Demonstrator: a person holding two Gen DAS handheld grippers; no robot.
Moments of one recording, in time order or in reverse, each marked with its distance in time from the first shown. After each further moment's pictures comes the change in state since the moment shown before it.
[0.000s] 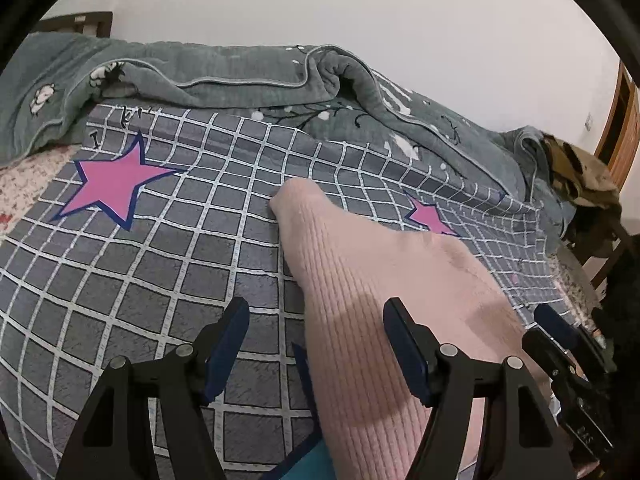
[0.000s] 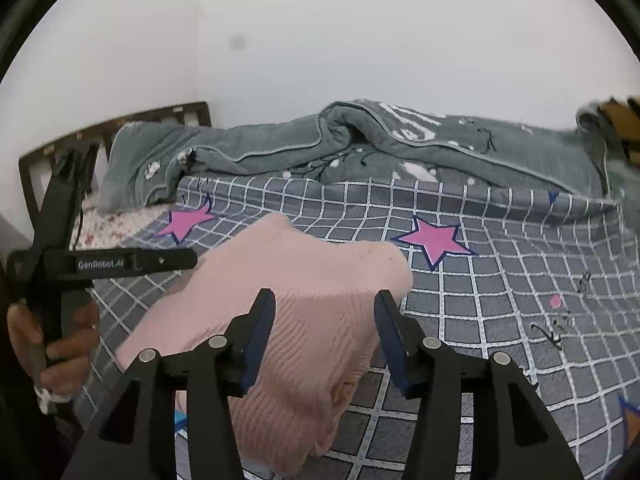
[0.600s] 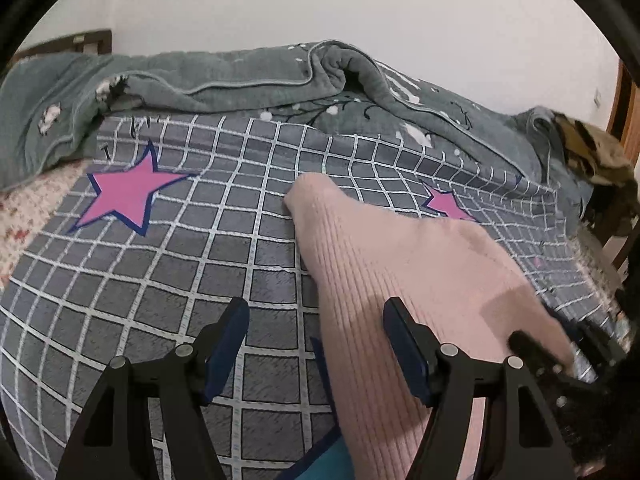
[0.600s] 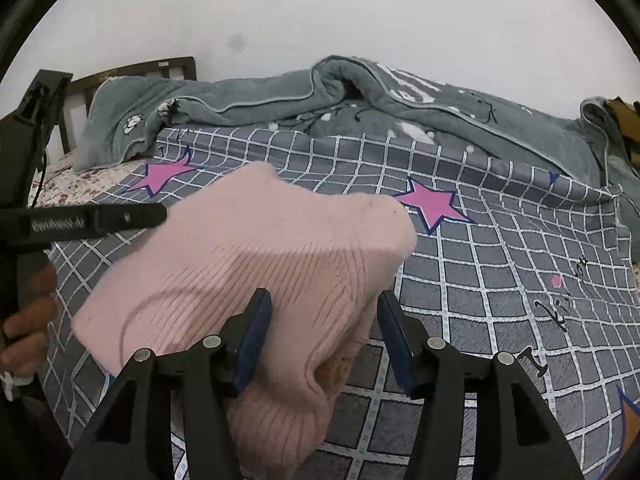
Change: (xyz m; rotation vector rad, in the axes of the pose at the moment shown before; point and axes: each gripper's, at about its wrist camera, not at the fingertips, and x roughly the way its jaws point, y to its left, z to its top) left arm 0.000 -0.008 -0.004 0.075 0.002 0.090; right arm 0.029 0.005 -0.013 -0.032 0.120 -0.073
